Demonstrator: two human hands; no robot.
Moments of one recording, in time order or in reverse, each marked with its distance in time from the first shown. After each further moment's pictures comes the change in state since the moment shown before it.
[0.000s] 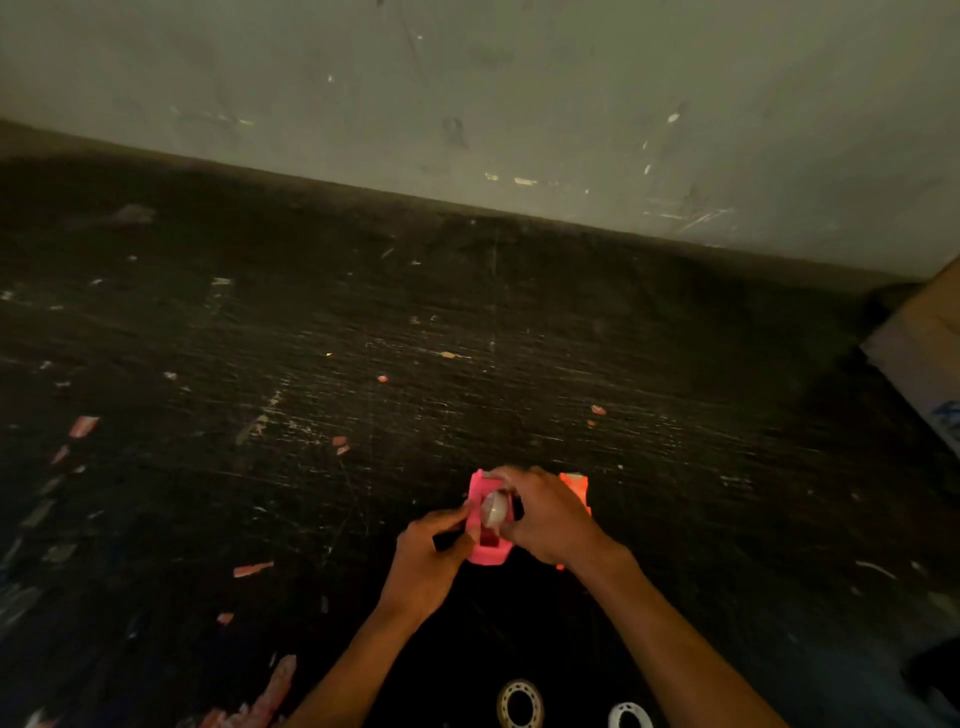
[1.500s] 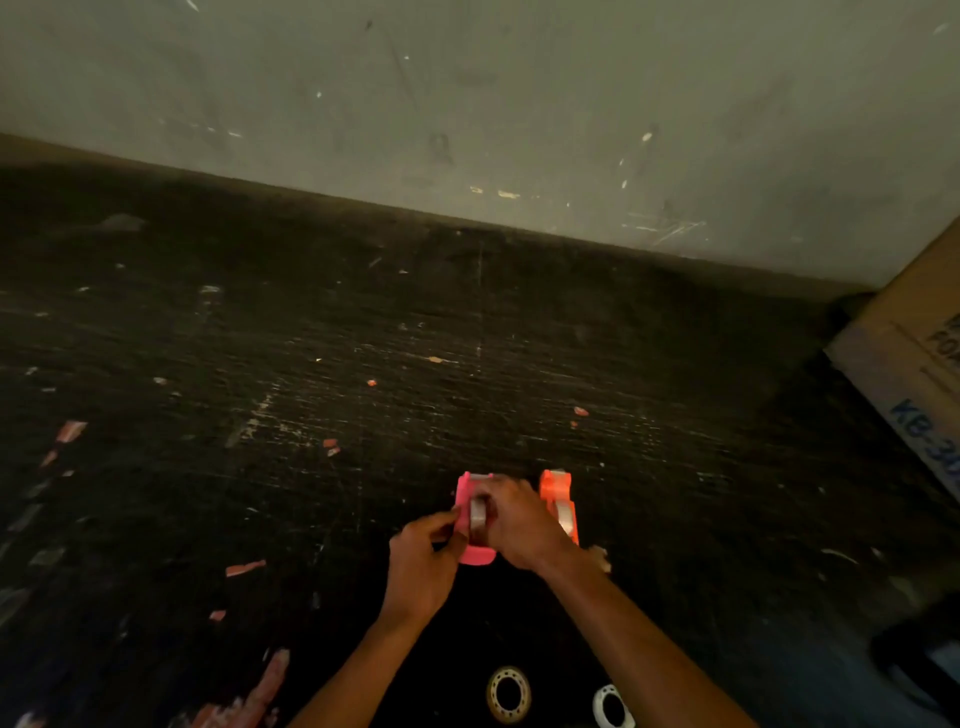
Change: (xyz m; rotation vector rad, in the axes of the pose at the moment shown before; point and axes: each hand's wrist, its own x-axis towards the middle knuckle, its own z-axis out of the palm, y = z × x) left_hand -0.012 0.006 0.011 0.115 0.103 -0.012; right_hand -0.006 -0.011 0.015 0.130 0.026 -0.017
